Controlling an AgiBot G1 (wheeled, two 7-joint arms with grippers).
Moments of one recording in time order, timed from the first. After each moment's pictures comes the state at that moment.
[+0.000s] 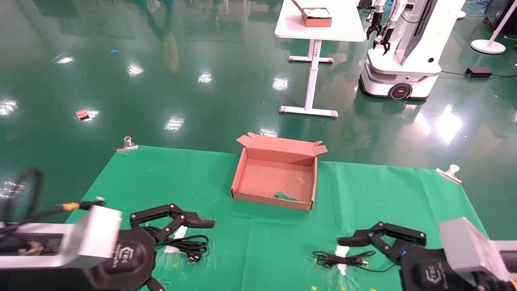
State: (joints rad) left arm -1.29 0.71 0.44 -1.16 1.08 1.55 -0.05; right arm 1.20 -0.58 -0.44 1.08 -0.95 -1.58 0.04
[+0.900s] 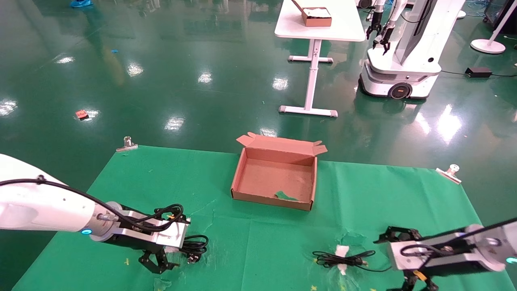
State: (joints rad) left arm -1.67 1.15 0.81 -0.29 1.76 1.21 0.53; right arm 1.59 -0.93 -0.77 0.32 -1.61 -1.33 -0.61
